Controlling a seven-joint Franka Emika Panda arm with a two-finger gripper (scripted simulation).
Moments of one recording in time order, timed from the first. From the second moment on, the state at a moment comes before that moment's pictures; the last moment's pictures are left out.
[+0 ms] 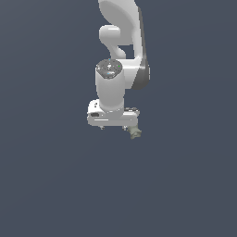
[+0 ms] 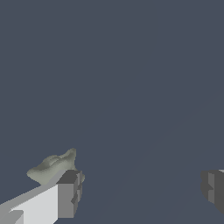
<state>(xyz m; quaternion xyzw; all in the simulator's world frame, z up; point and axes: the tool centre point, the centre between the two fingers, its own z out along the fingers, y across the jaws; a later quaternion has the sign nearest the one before) -0.002 -0.023 0.157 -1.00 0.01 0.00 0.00</state>
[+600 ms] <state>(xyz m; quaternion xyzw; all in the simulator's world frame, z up) -0.004 -0.039 0.149 -1.00 0.04 0.01 0.01</state>
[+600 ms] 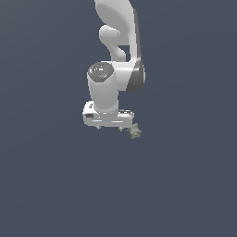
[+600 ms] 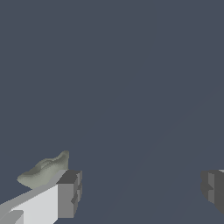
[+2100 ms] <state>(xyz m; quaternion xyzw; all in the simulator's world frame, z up) -0.063 0.089 0.090 -0.99 -0.15 0.00 0.00</state>
